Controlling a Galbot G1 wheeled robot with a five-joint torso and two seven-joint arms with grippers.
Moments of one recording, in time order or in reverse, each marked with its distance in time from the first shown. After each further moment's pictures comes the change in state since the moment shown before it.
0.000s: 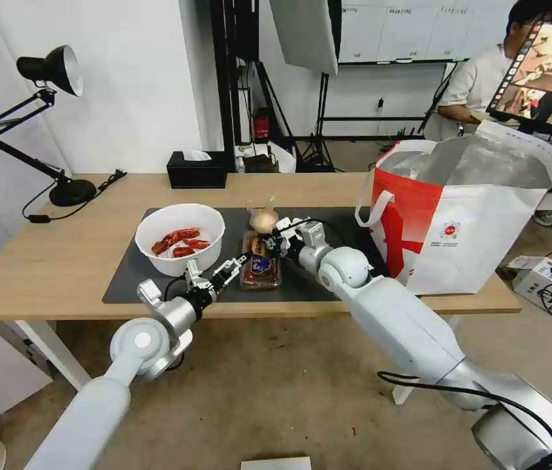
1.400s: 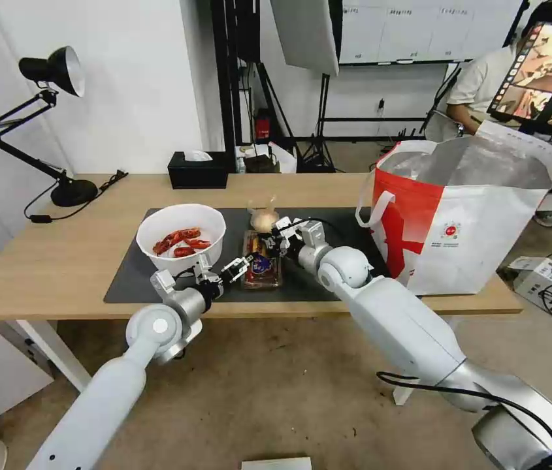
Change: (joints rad) left arm -0.092 -0.001 0.076 0.077 0.071 0.011 -0.049; right arm 0.001 0.006 0.004 0.007 0.005 -0.012 0.010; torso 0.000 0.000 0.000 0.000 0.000
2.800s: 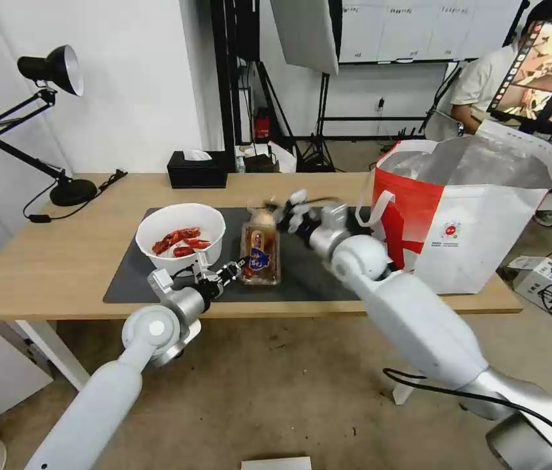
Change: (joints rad) left arm 0.035 0.005 -0.040 -0.098 -0.006 -0.031 -0.012; right arm -0.083 -0.108 0.178 0.276 0.179 0.137 0.137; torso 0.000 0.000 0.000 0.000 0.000
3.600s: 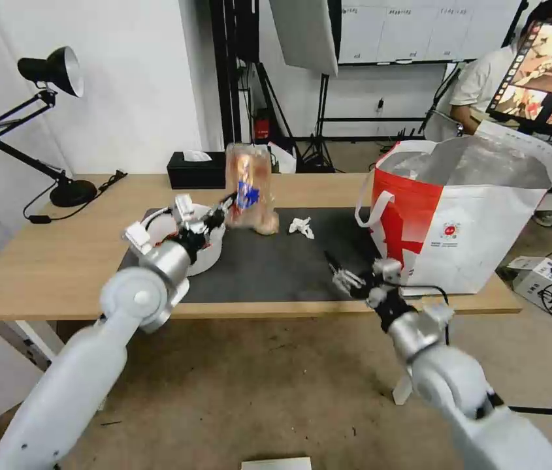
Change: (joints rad) left arm -0.245 0.056 0.072 -0.054 0.172 -0.166 0.041; right arm -0.856 -0.072 0.426 0.481 -0.288 0.238 0.007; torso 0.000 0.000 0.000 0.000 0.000
